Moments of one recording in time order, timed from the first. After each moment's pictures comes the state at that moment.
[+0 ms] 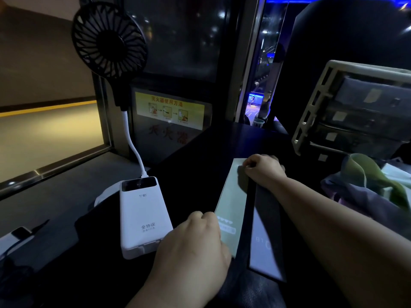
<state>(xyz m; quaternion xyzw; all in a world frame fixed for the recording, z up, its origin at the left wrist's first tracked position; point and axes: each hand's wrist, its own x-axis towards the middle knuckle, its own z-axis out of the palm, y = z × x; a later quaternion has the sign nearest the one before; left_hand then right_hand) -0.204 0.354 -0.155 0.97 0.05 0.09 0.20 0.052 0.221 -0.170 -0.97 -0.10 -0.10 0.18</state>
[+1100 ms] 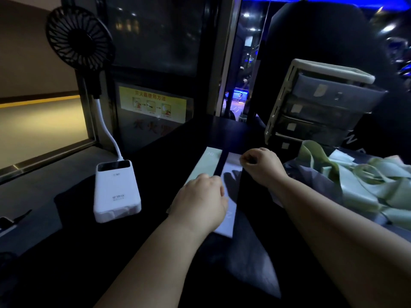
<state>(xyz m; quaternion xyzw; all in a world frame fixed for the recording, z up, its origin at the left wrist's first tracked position) -0.168 0.301 -0.151 0.96 0.00 0.14 0.23 -0.003 0.146 -0.157 -0.94 -0.17 -0.17 0.24</state>
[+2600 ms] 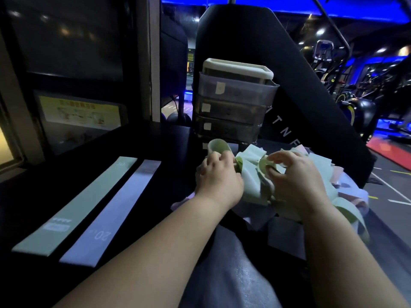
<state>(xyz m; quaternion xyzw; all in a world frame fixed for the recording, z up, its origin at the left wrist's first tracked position) -0.070 0.068 -0.122 0.94 -0.06 0.15 0.29 -0.060 -0.095 -0.118 -0.92 0.00 -0.30 0.24</state>
